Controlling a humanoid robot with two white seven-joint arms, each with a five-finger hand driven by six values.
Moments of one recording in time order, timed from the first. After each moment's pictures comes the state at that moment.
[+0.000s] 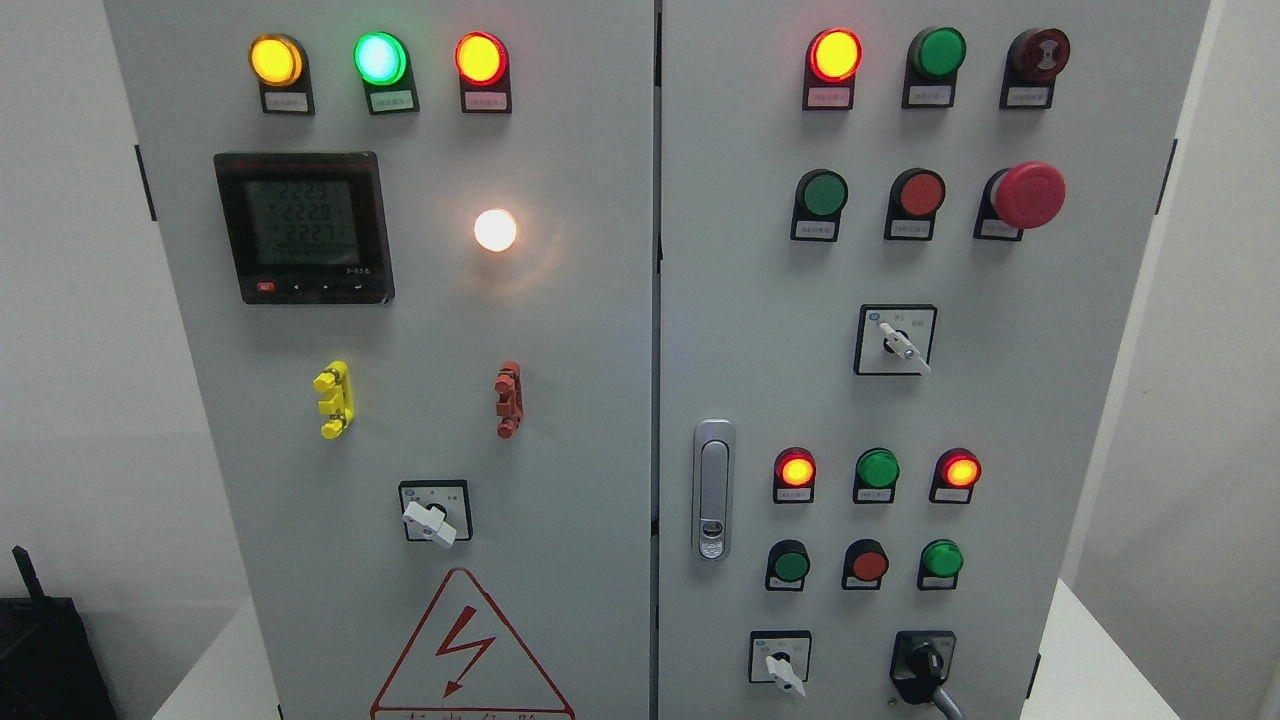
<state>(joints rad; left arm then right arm) -0.05 -0.08 0.07 0.11 -0.08 -0.10 -0.12 0.08 0.06 0.01 -1.81 -0.11 -0.08 0.02</state>
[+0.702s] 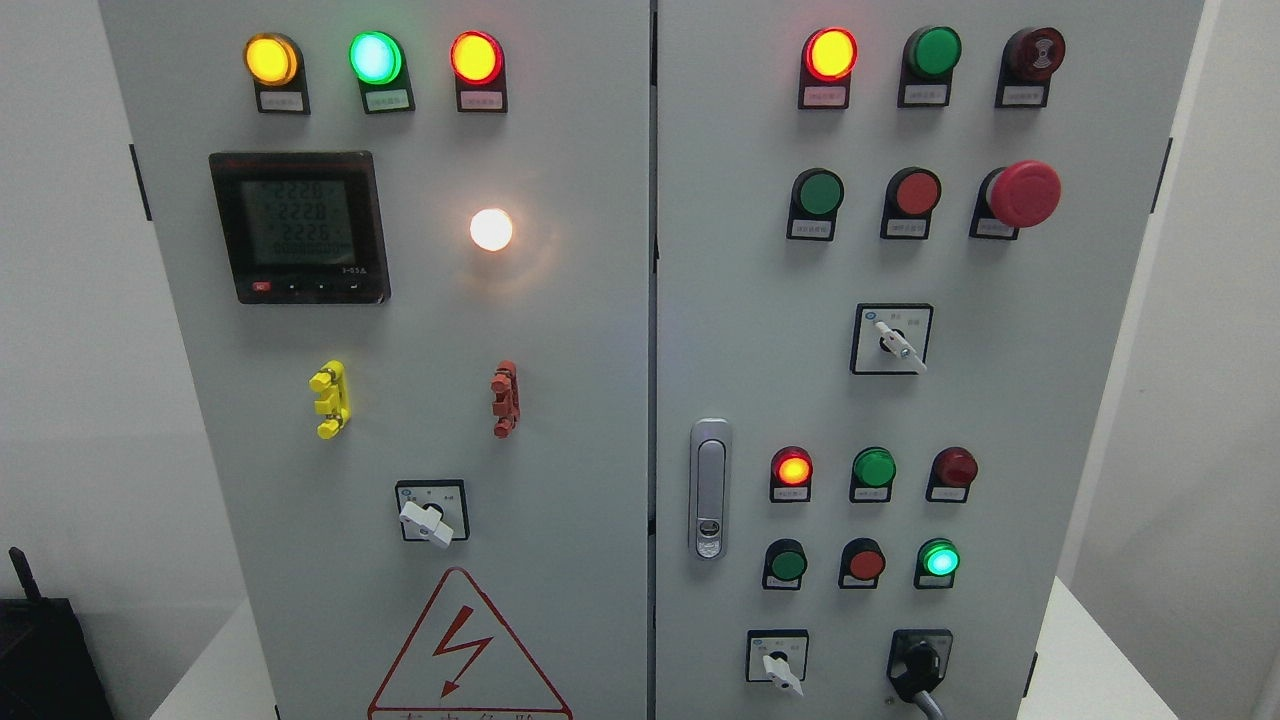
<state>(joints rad) -0.05 -0.08 0.07 0.11 -0.08 -0.10 -0.12 0.08 0.06 0.03 -1.81 -0.11 -0.08 0.02</state>
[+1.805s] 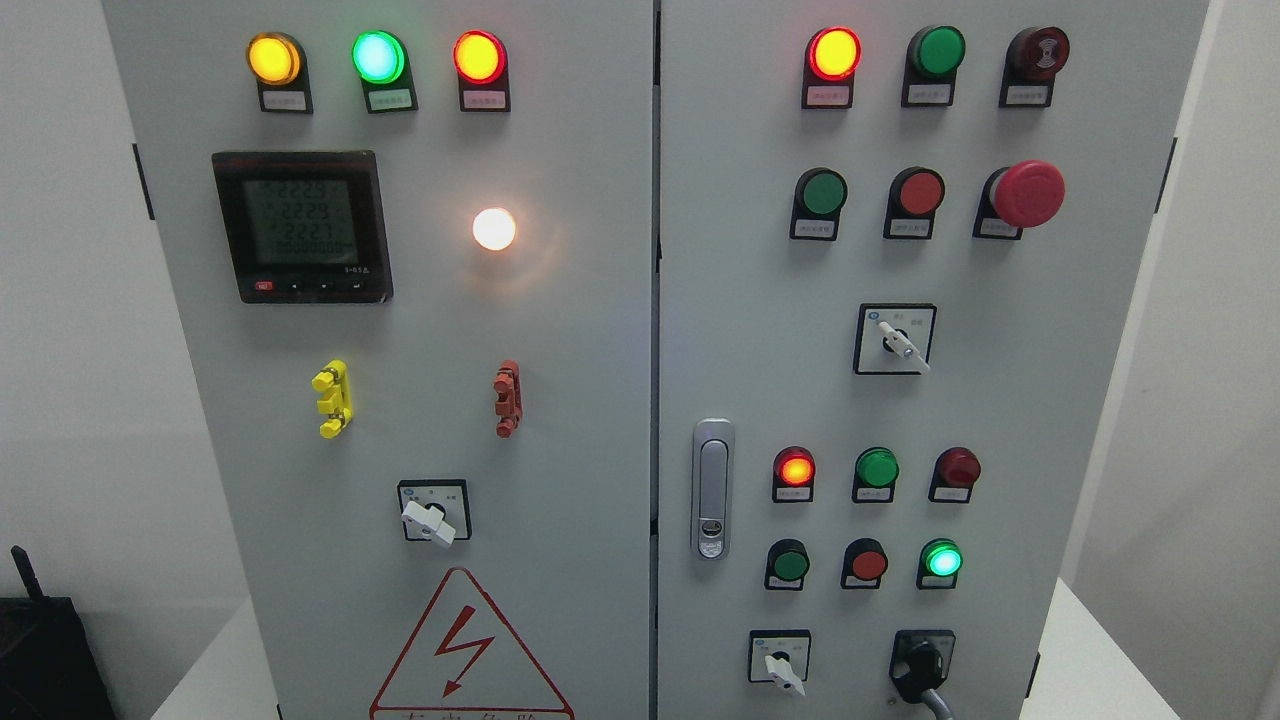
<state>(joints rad) -0.05 -0.08 0.07 0.11 -0.08 -0.10 -0.12 0.07 0.06 0.01 -1.81 -0.11 -0.08 0.04</state>
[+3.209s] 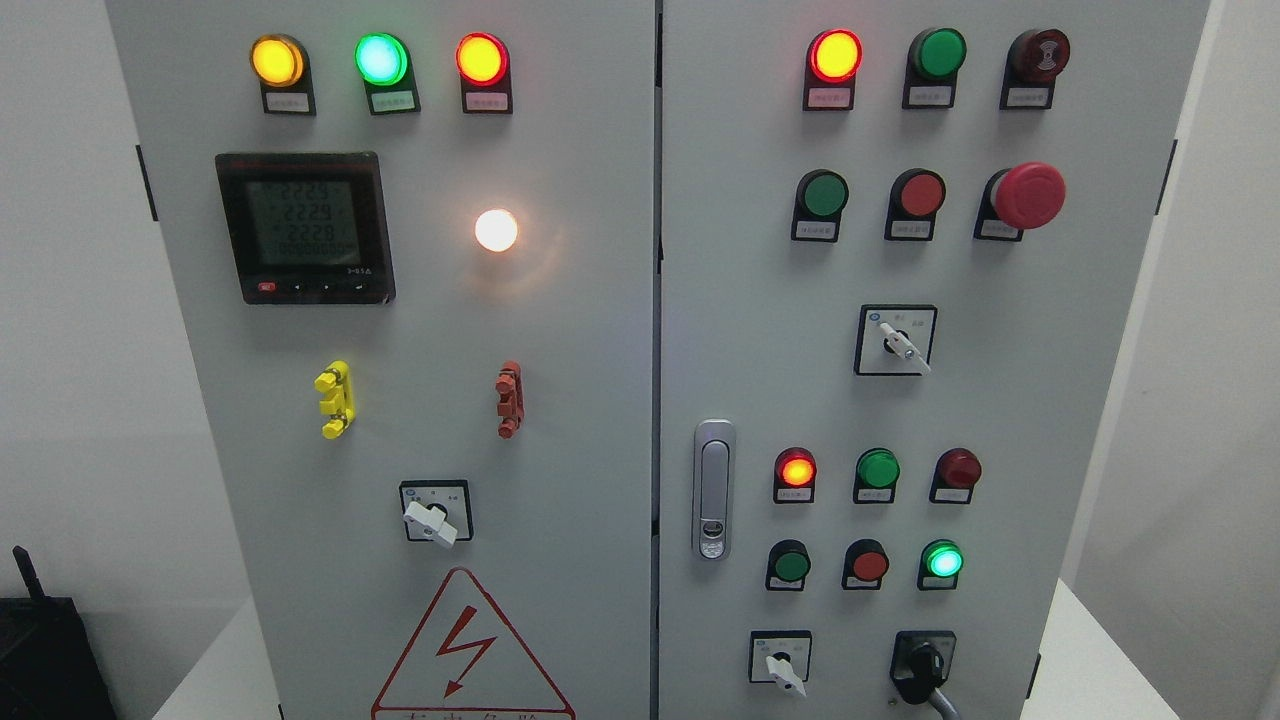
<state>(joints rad) -0.05 -0.08 0.07 0.11 -0.08 -0.09 -0.12 0.08 0.06 0.00 -1.80 -0.12 -0.07 0.03</state>
